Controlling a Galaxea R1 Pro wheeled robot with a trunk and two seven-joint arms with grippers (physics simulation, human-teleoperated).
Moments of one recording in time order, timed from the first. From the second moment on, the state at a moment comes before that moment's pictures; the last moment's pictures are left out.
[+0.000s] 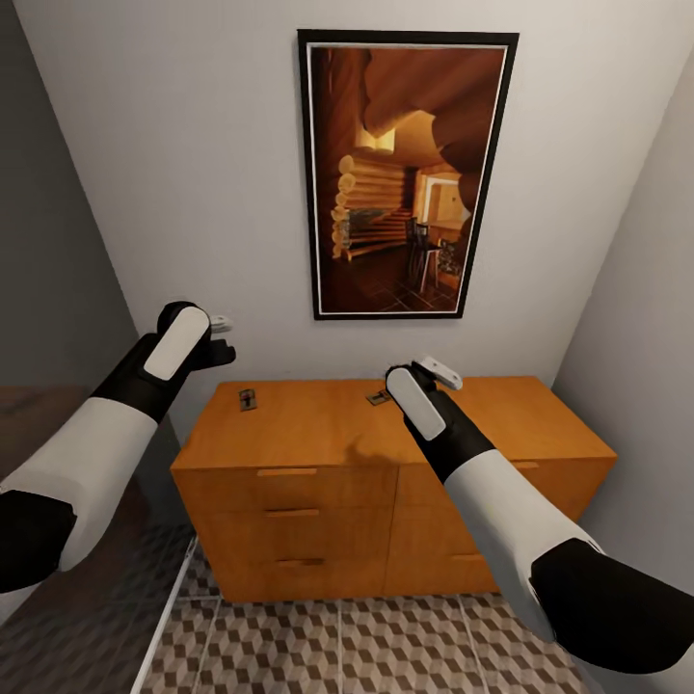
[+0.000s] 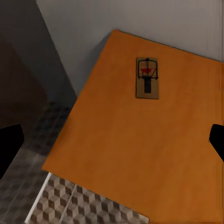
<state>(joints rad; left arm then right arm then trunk) -1.27 0.14 -0.36 -0.89 1.11 0.92 1.07 -1.09 0.17 0.37 -0.84 -0.97 0.26 -1.03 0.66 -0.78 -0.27</state>
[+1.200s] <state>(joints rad) -1.26 0.12 -0.36 -0.79 1.11 0.89 0.89 -1.09 0.17 0.44 -0.78 -0.97 0.15 -1.10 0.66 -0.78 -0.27</state>
